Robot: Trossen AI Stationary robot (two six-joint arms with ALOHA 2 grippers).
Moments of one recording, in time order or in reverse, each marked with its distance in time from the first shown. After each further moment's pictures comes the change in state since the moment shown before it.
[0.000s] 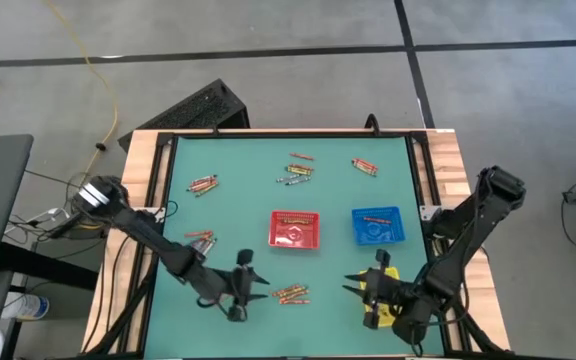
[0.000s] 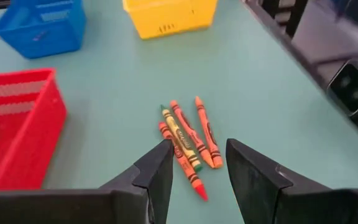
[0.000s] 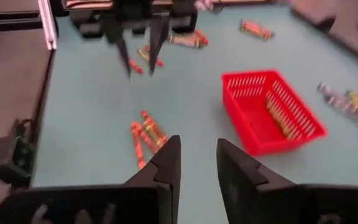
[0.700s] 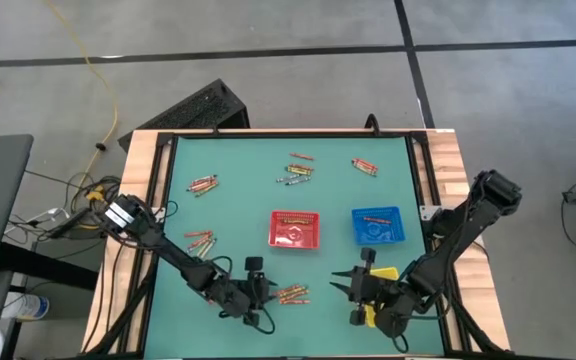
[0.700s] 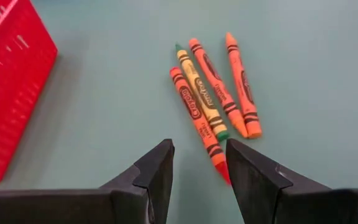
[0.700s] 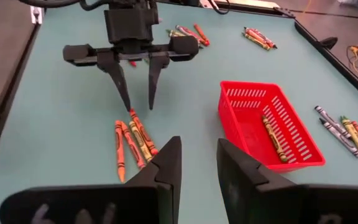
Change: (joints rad) left arm 0.009 0.216 0.148 -0.170 -0.082 -0.117; right arm -0.086 0.058 0.000 0.110 -0.056 -0.222
